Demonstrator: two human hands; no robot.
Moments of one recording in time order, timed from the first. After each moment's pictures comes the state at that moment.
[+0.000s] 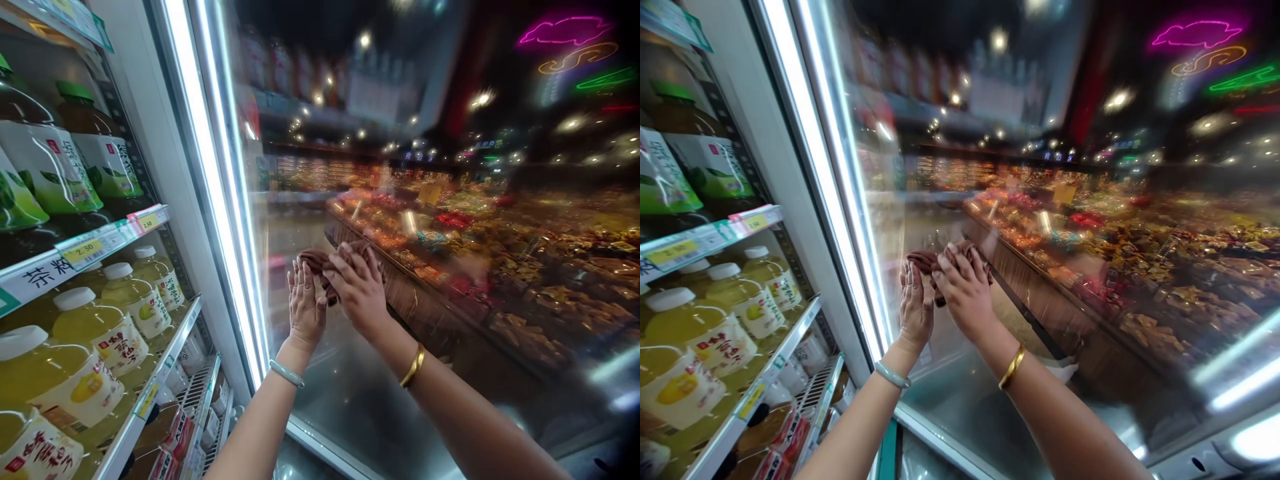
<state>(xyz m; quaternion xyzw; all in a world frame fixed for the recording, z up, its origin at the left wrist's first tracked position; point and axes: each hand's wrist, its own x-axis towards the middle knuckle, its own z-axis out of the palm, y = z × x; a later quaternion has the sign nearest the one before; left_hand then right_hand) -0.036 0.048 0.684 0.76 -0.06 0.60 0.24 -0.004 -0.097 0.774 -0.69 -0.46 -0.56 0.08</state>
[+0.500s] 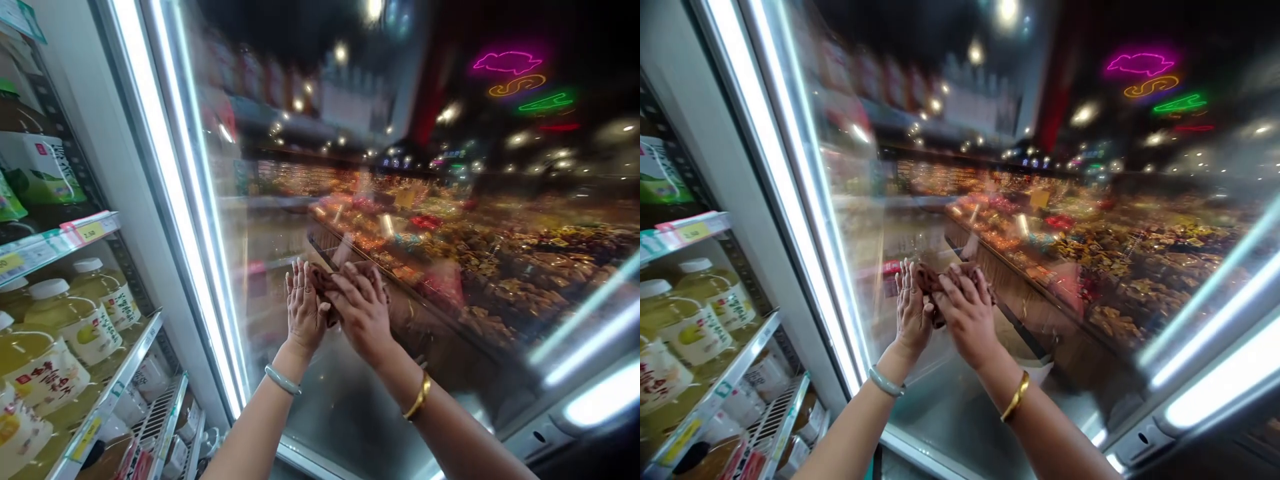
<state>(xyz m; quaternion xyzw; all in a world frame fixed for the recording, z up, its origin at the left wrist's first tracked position) -0.026 0.001 0.707 0.75 -0.12 0.60 0.25 -0.017 -0.158 0.763 -0.72 -0.41 -0.54 0.11</state>
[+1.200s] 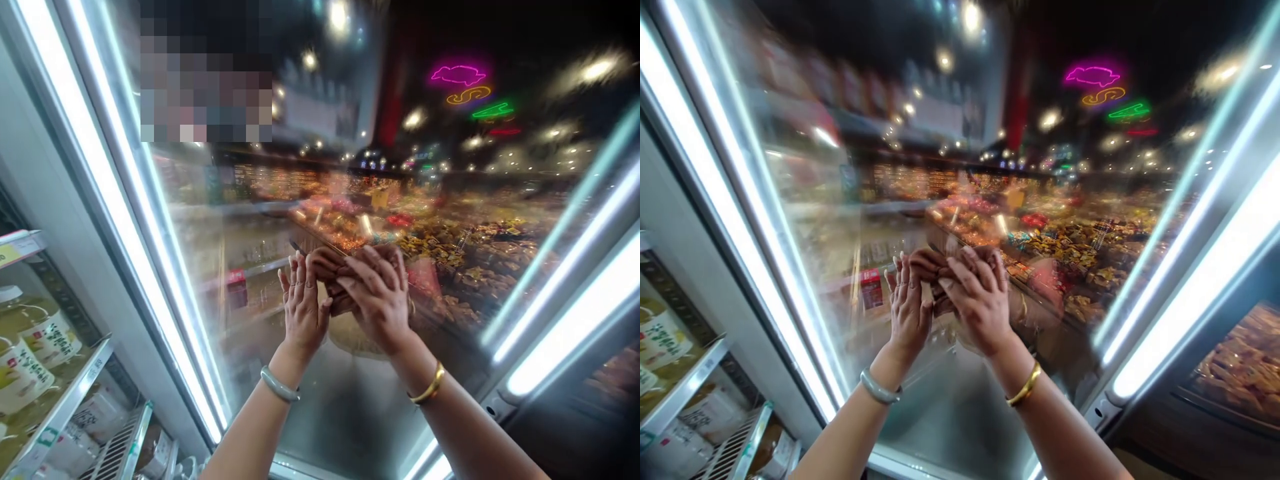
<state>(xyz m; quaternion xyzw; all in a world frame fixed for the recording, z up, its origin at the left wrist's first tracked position) -0.025 -0.052 0.745 0.75 -0.15 0.60 0.23 -0.024 -0.230 0.800 -0.70 -0.37 -0.60 0.09</state>
